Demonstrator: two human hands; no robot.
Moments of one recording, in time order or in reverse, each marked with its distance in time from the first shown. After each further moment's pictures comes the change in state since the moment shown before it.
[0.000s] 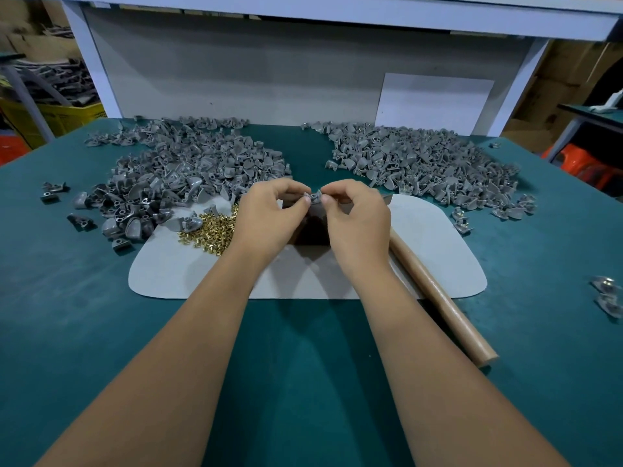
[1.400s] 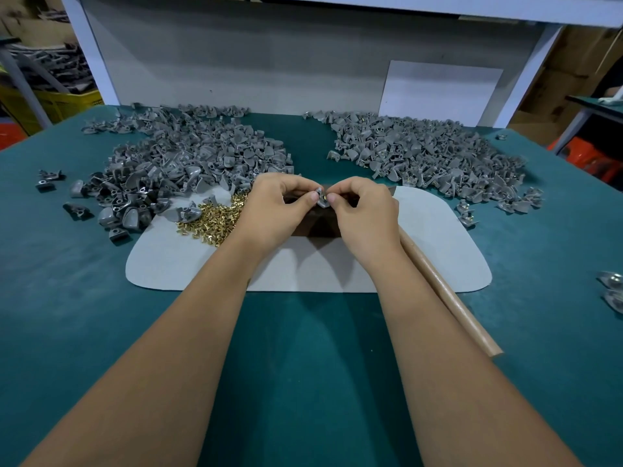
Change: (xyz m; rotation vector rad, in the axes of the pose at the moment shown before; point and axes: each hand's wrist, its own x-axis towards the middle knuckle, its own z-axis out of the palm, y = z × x) left_hand 0.002 -0.002 0.001 0.002 -0.126 0.114; right_hand 0.010 0.010 -0.007 -0.111 -0.156 0.096
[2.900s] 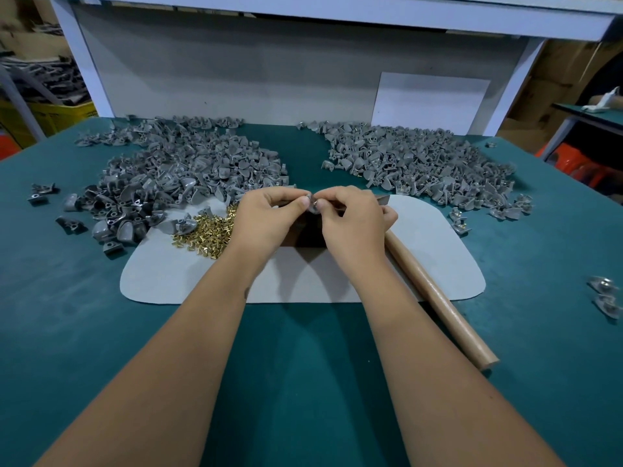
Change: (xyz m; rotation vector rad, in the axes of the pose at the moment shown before) left_hand -0.003 0.002 0.002 -0.372 0.081 -0.267; right_hand -0.001 -0.003 0.012 -0.158 0.098 -0.063
